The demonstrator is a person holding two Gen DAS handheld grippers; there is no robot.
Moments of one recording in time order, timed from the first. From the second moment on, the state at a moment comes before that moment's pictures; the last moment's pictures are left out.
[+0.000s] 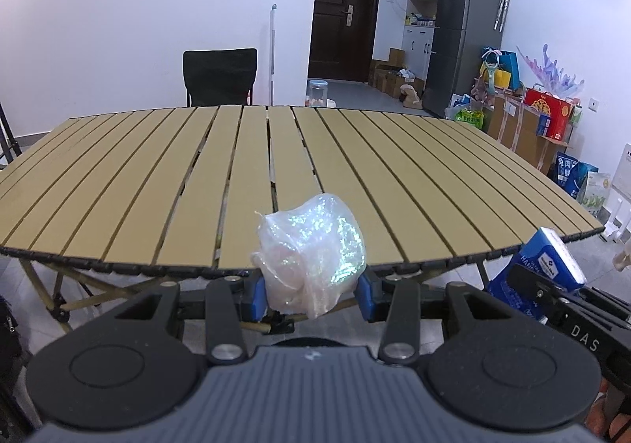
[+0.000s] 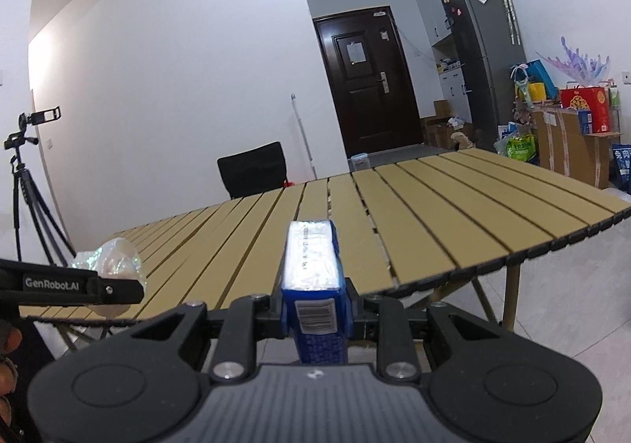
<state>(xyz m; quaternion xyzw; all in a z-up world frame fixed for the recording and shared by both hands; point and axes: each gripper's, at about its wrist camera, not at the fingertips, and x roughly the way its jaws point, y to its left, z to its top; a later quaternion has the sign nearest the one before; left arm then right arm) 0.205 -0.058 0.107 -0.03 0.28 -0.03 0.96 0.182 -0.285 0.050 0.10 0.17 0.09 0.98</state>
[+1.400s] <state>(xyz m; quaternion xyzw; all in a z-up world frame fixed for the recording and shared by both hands) 0.112 -0.013 0.002 -0.04 0.37 -0.03 0.93 0.107 -0.239 -0.036 0.02 0.31 0.10 0.94</state>
